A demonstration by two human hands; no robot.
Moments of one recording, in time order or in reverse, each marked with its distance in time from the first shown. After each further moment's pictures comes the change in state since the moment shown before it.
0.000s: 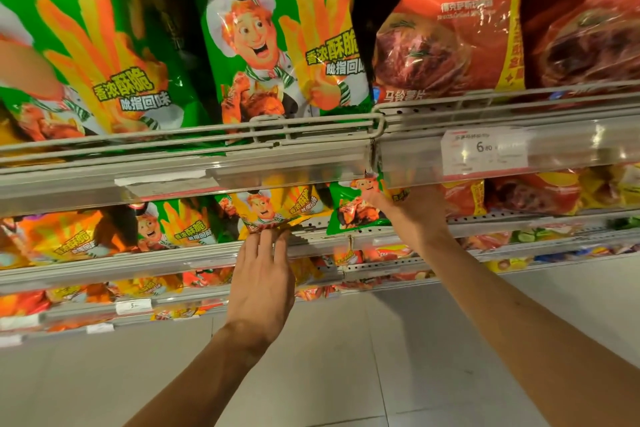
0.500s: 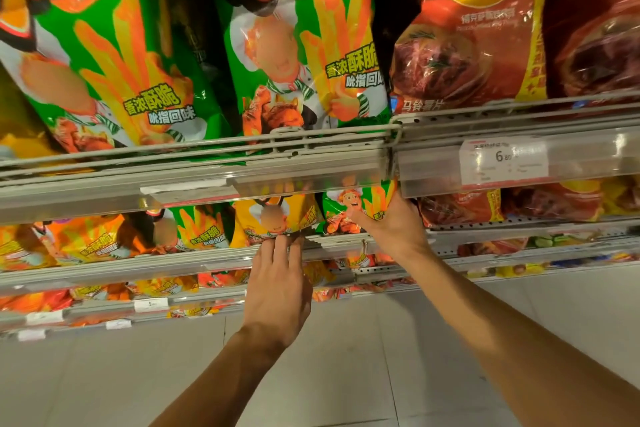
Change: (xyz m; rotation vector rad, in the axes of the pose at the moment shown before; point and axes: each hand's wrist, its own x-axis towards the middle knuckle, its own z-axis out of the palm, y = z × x) left_hand 0.000 -0.005 0.005 -0.007 -0.030 0.026; right_hand -0.003 0.003 0.042 -0.091 -0.168 0.053
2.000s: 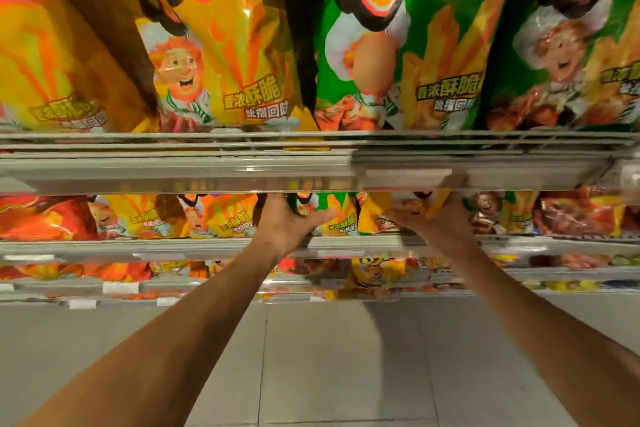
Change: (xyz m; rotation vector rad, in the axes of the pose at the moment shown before) left_hand 0.031 -0.211 -0.037 -1.297 0.100 -0.262; right_hand -0.027 -0.092 0.109 0.192 0.033 -0.103
